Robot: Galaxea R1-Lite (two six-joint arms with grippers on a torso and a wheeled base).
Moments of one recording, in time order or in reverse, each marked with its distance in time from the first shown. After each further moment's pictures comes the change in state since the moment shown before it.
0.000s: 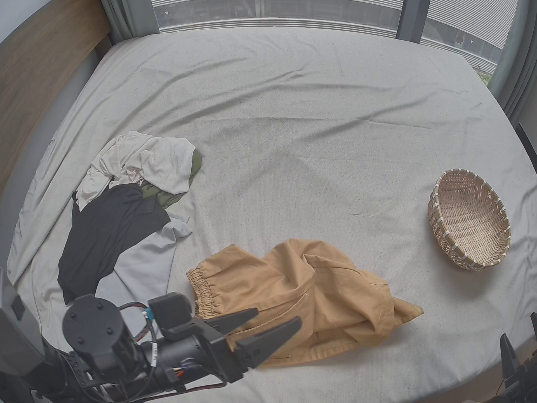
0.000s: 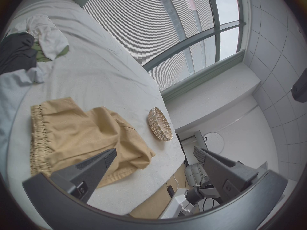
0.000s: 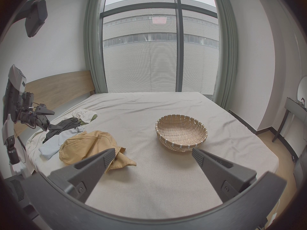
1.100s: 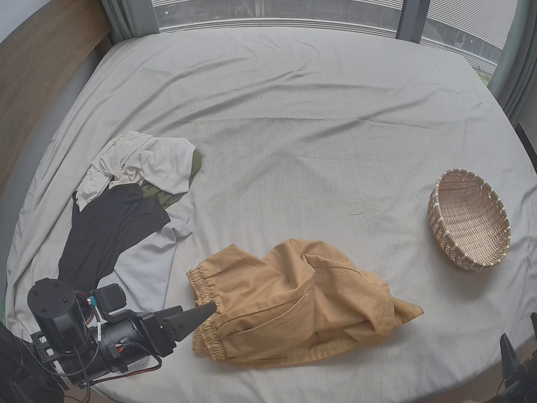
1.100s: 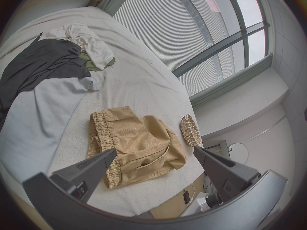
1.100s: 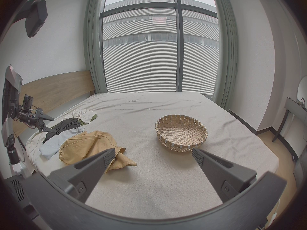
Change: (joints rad) left arm 0.272 -0.163 0.099 0.246 -0.038 -0.007; right arm 0.000 0.000 0.000 0.000 0.000 0.001
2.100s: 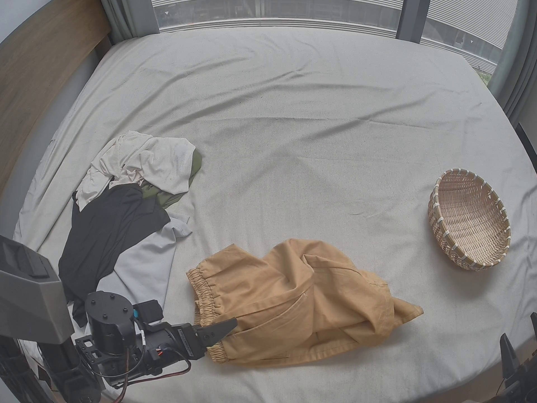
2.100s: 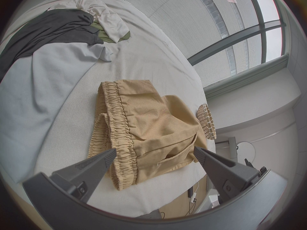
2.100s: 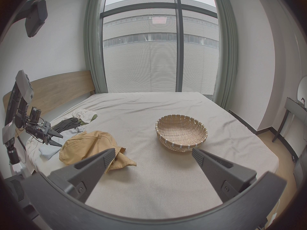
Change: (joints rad) left arm -0.002 0.397 0.000 -0.235 0.007 -0.041; right arm 0.000 0.000 0.000 0.000 0.000 -0.001
